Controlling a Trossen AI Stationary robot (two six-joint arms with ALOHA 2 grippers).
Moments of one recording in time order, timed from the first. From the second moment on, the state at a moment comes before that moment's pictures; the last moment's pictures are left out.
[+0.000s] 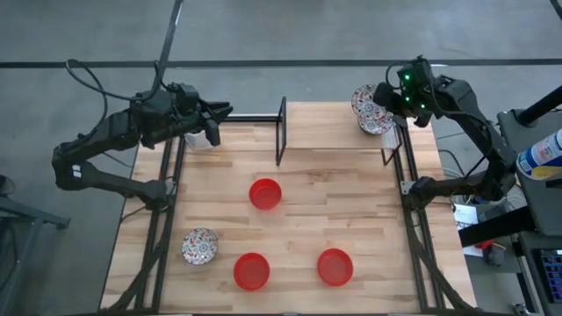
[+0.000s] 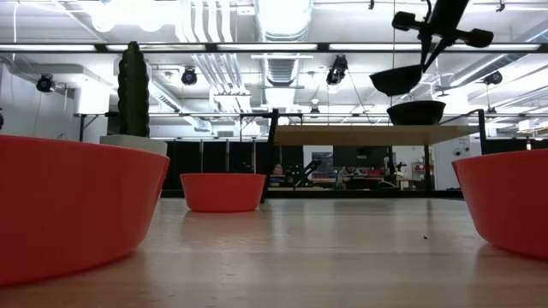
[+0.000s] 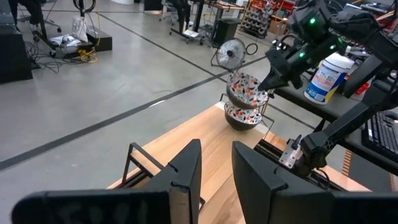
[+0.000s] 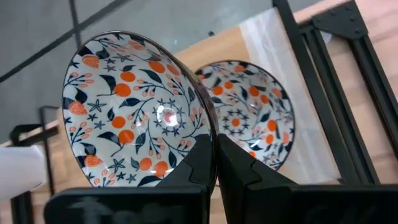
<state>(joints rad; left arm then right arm) 0.20 1.02 1.45 -0.62 -0.38 -0.34 -0.89 1.18 1.48 -1.29 0.10 1.04</state>
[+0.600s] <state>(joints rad) 0.20 1.02 1.45 -0.62 -0.38 -0.34 -0.91 1.17 1.32 -1.28 0.11 1.12</state>
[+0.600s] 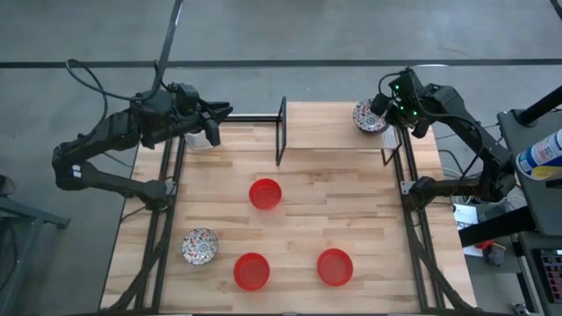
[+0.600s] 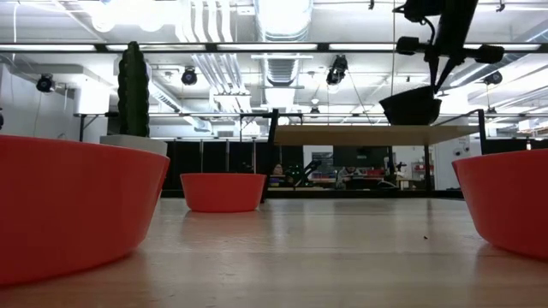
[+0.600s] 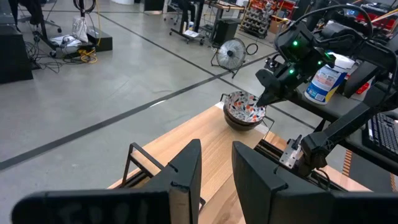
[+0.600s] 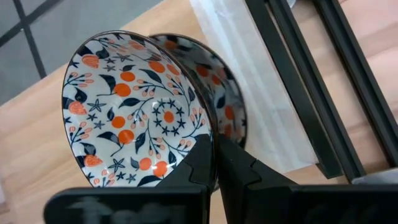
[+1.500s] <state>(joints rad) 0.20 1.02 1.45 -0.62 -0.38 -0.33 -0.95 1.17 1.30 -1.30 0.10 1.04</state>
